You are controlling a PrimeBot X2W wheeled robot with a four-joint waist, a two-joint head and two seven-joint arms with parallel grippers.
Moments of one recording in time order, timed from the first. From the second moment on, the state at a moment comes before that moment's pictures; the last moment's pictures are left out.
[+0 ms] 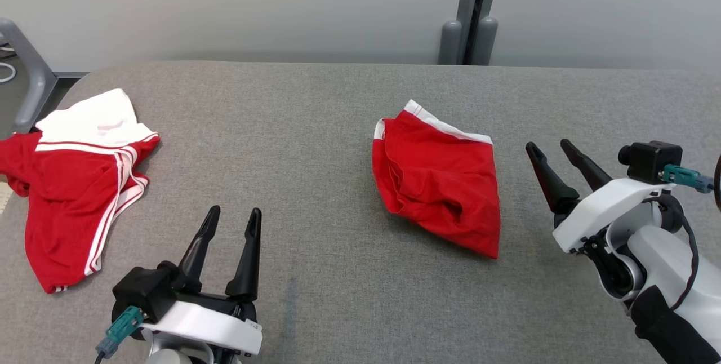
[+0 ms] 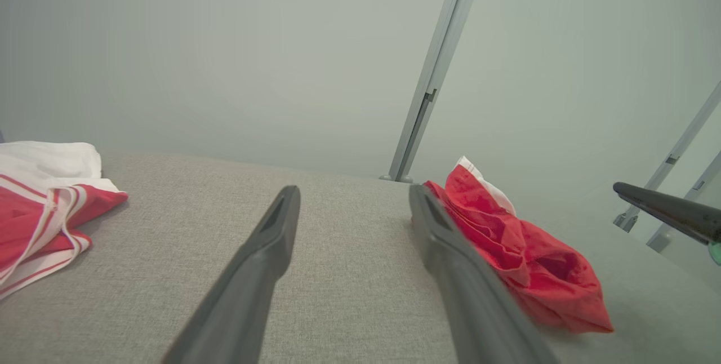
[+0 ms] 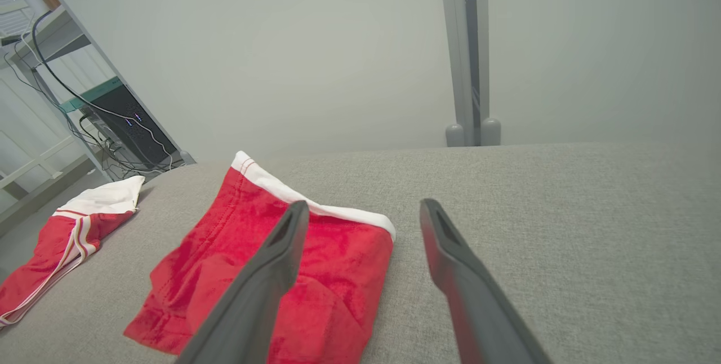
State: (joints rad) left arm -0.08 0.09 -0.17 0.20 -0.40 -0.11 -0.26; right arm -0.66 -0.36 0.76 0.73 0.99 0.13 -0.26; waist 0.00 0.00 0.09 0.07
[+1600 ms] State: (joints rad) left arm -0.13 0.05 -0.23 0.26 -0.40 -0.13 -0.26; right arm -0.83 -0.29 0.70 1.12 1.40 0.13 0.48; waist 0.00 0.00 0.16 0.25
